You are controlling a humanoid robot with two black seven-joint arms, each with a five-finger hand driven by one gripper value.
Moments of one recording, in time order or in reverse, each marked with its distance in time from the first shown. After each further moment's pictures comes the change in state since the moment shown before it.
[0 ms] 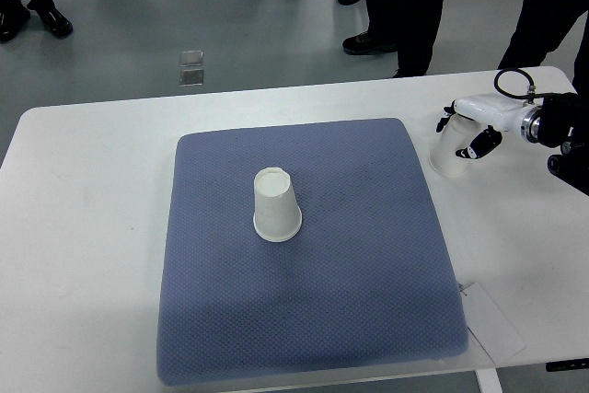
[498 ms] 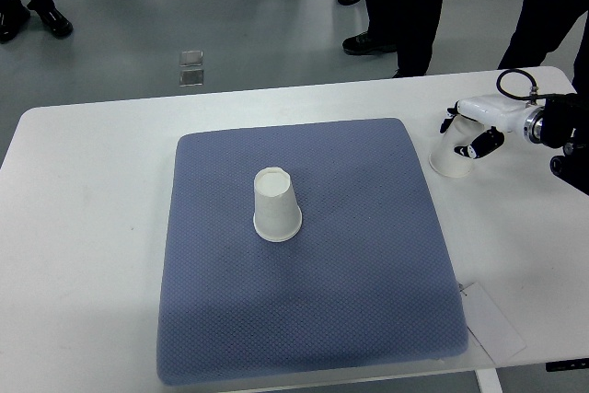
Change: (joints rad) left arm 0.000 0.000 0.000 0.000 0.000 0.000 0.000; right arm 0.000 -0.002 -0.011 -0.002 -0.007 -0.012 0.002
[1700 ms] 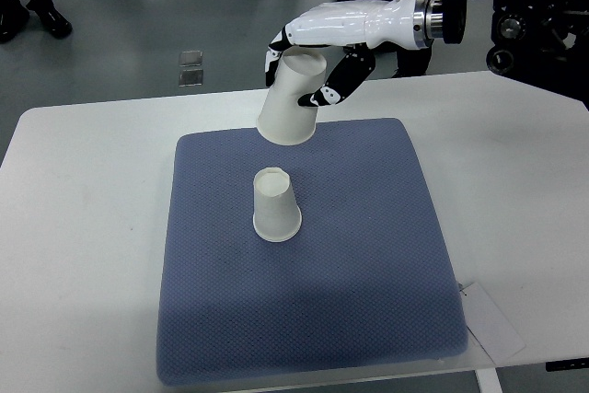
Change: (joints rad) left arm 0.000 0.000 0.000 0.000 0.000 0.000 0.000; right arm 0.511 -0.037 0.025 0.688 0.095 0.267 0.001
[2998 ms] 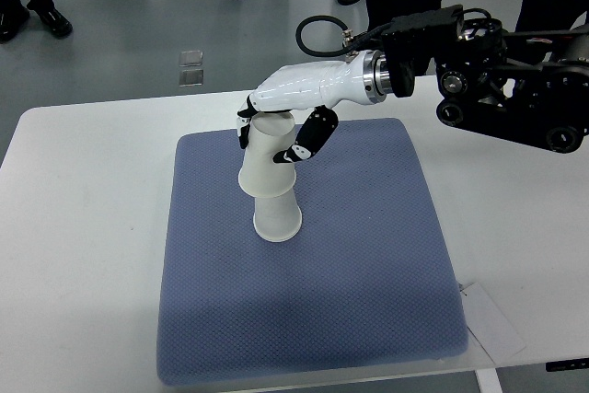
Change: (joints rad) left arm 0.000 0.000 0.000 0.000 0.000 0.000 0.000; right arm -0.073 0.100 -0.010 0.006 -0.100 -0.003 -0.040
